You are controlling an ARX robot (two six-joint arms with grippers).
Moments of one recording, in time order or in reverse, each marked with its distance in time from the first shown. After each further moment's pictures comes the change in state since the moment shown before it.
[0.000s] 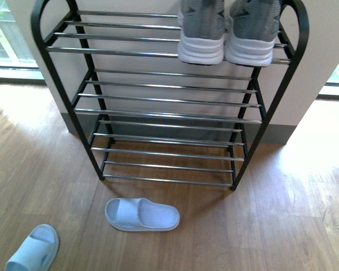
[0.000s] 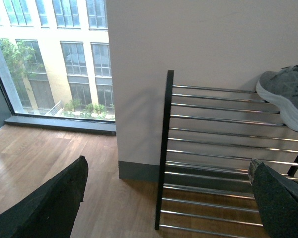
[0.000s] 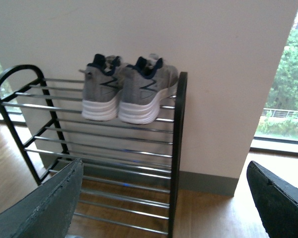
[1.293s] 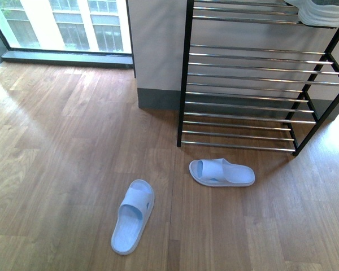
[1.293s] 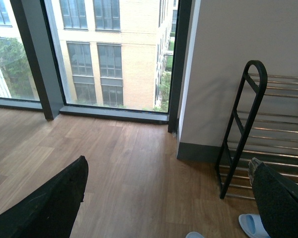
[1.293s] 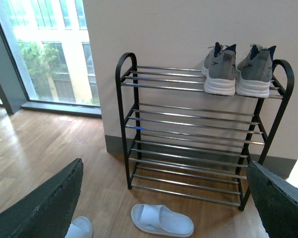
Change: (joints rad) left arm 0.000 0.000 0.000 0.002 -0.003 0.000; right arm 0.001 -0.002 0.000 -0.001 -0.006 0.000
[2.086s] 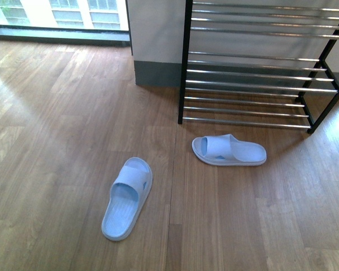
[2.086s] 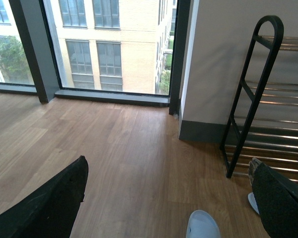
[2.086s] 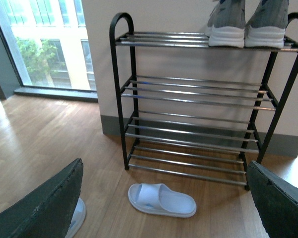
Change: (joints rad) left arm 0.000 0.000 0.000 0.000 0.001 0.000; right arm 0.000 0.001 0.000 0.000 0.001 0.000
